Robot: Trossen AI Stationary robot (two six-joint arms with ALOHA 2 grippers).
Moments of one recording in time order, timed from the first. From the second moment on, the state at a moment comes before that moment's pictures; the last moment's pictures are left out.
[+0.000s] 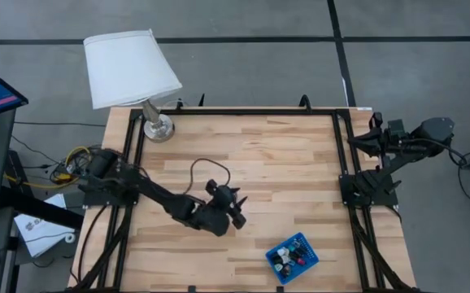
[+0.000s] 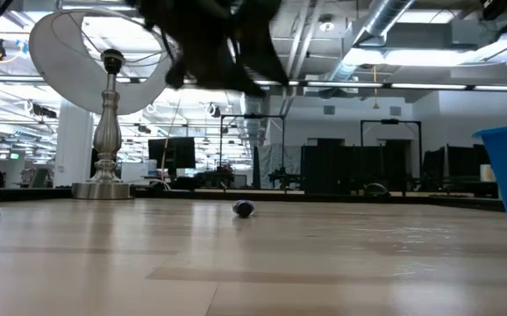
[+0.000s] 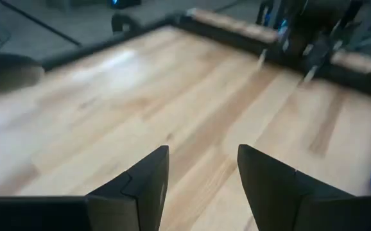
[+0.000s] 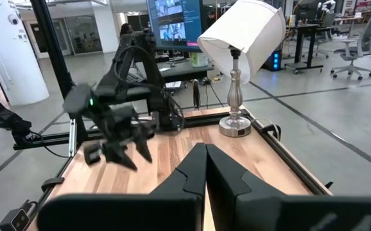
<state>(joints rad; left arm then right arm) -0.41 1.82 1.12 0.03 -0.97 -0.66 0.52 0.18 0.92 -0.82 0.63 0.12</state>
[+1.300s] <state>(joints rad) -0.42 2.05 1.09 -0.08 -0.67 -0.92 0.52 0.18 0.92 -0.86 0.63 0.14</state>
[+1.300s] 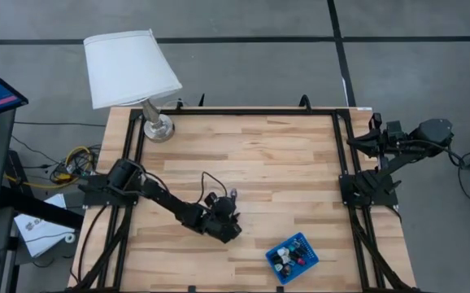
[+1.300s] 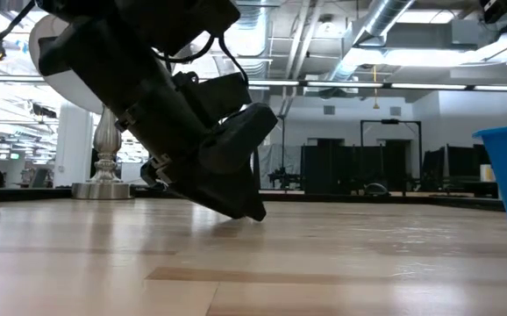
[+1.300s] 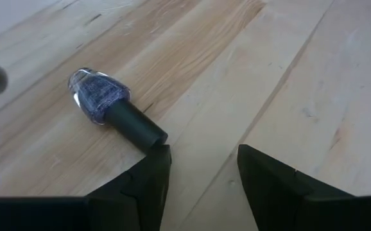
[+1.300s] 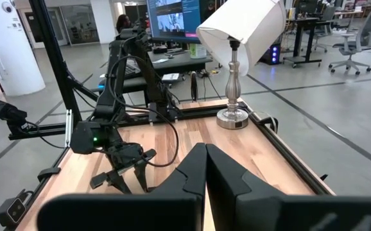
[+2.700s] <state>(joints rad) -0.39 2.05 1.06 -0.12 -0.94 -0.96 0.52 0.18 0.92 -0.89 0.63 0.13</state>
